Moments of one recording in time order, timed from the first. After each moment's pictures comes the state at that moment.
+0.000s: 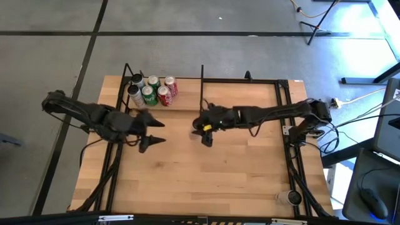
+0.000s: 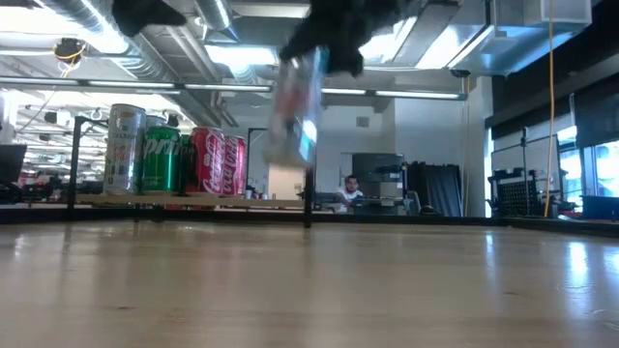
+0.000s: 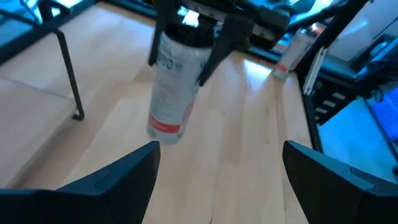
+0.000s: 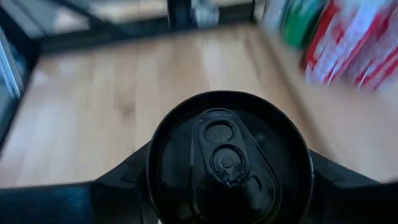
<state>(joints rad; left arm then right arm) -0.32 0.84 0.85 -0.51 -0.33 -0.51 0.05 1.68 1.34 -0.26 0.09 0.17</state>
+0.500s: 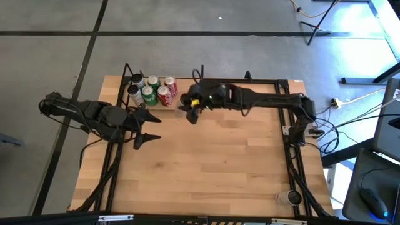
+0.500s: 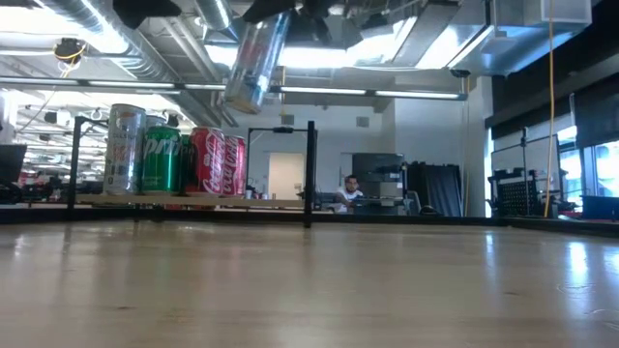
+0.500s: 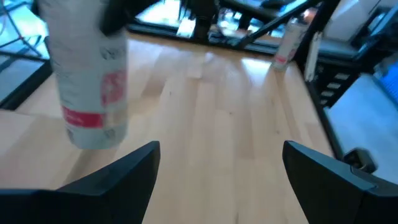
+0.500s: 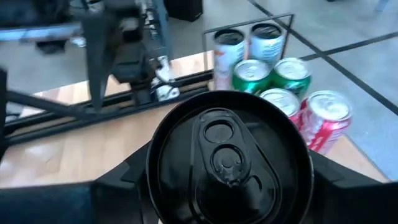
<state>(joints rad) -0.26 0.75 0.85 -0.56 -0.27 -0.30 -0.09 1.83 1.75 -0.37 0.10 0.16</state>
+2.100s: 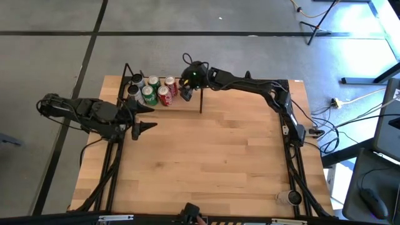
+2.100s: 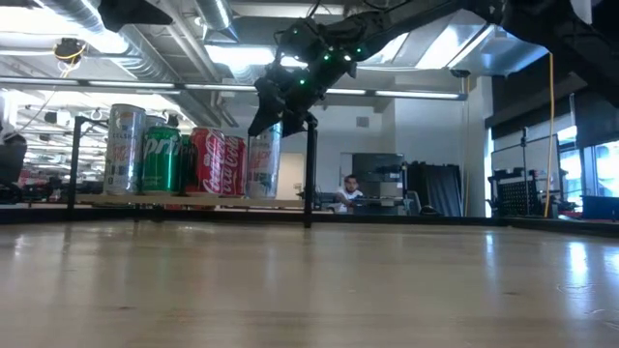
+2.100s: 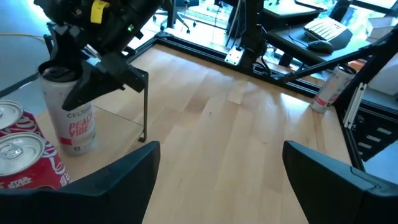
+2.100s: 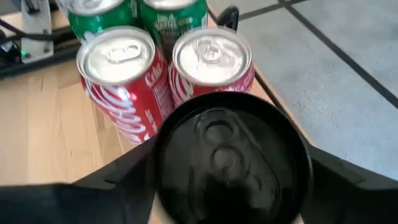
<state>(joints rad) -0.24 0.64 0.85 -0.62 -0.46 -0.44 -0.38 2.19 1.95 -0.40 -0.02 0.01</state>
